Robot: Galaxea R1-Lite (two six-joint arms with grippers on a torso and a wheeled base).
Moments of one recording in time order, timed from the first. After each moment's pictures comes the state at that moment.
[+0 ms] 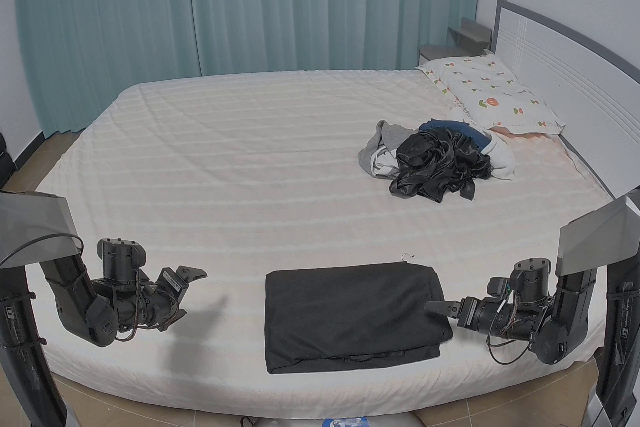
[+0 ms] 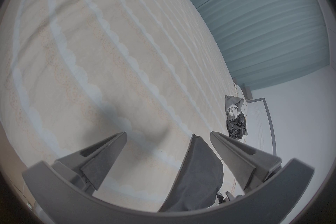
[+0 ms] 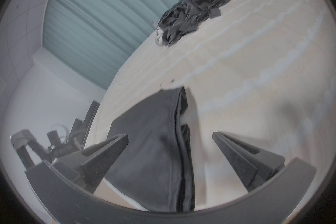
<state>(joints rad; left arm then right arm) -0.08 2.15 -0.43 -1.04 -0.24 -1.03 0.23 2.34 -0.30 -1.47 0.36 0.59</state>
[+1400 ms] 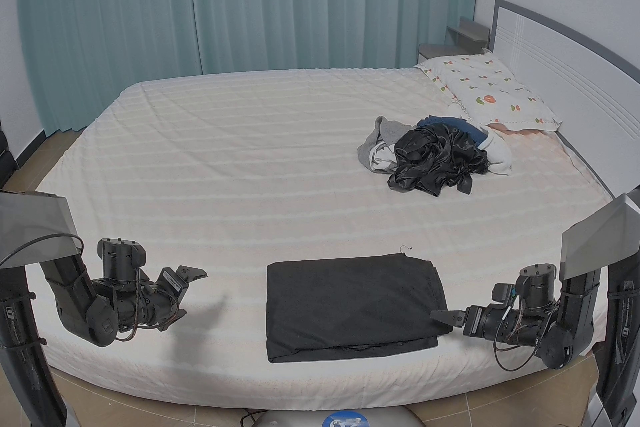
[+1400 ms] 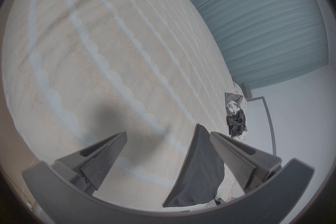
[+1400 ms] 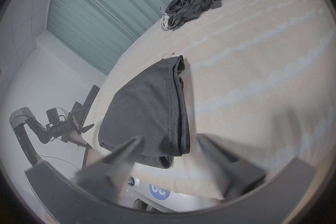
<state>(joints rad) -0.08 2.15 -0.44 -1.04 -0.24 -1.03 0.21 2.31 -0.24 -1.50 0.35 0.50</state>
